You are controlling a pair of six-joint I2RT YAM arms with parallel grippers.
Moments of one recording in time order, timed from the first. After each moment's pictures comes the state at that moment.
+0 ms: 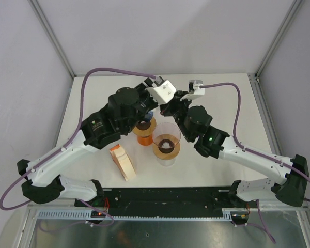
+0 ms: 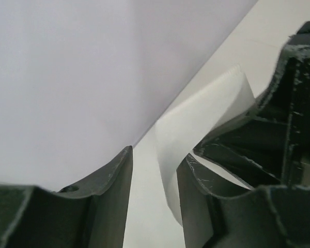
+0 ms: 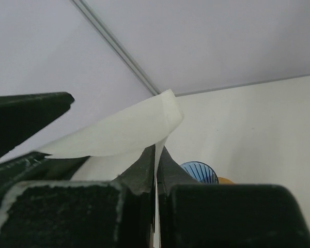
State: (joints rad) left arm -1.06 1.27 1.60 -0.48 -0.54 0.57; right arm 1.02 1.27 1.14 0.29 0.59 0.54
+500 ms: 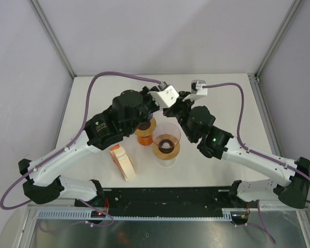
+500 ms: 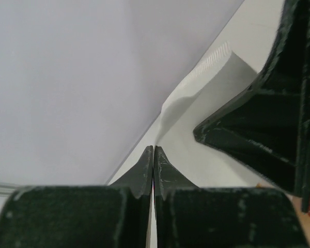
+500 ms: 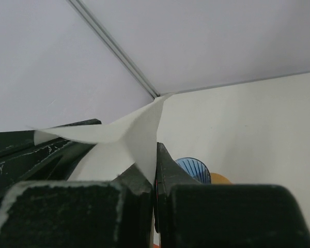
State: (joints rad) left arm -1.05 1.27 1.56 -0.47 -0.54 0.61; right arm 1.02 1.24 1.14 0.25 0.58 0.54
